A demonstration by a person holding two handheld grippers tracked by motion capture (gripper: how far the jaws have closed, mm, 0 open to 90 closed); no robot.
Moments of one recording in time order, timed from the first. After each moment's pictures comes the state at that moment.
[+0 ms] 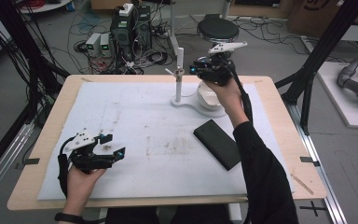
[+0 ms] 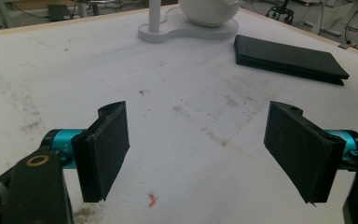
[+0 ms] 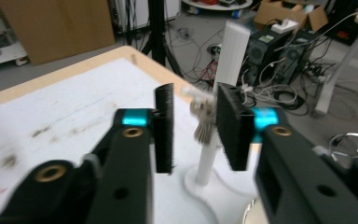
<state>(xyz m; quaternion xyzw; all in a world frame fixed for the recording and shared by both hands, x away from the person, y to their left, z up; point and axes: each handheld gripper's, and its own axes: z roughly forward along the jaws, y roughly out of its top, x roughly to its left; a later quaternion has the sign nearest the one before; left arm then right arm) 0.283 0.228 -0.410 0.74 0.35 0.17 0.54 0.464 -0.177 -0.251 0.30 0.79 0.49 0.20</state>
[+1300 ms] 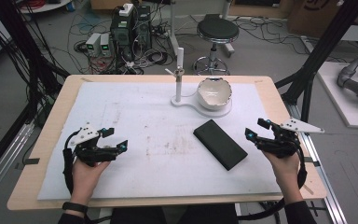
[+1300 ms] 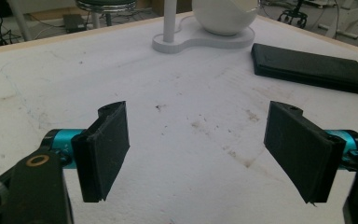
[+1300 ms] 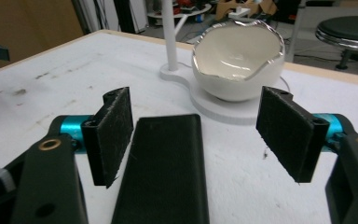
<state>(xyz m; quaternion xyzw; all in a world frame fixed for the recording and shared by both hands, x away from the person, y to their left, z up) 0.301 0.222 -0.411 0.74 0.36 0.20 0.54 0.305 -0.347 -0.362 0.39 0.72 0.53 0.22</state>
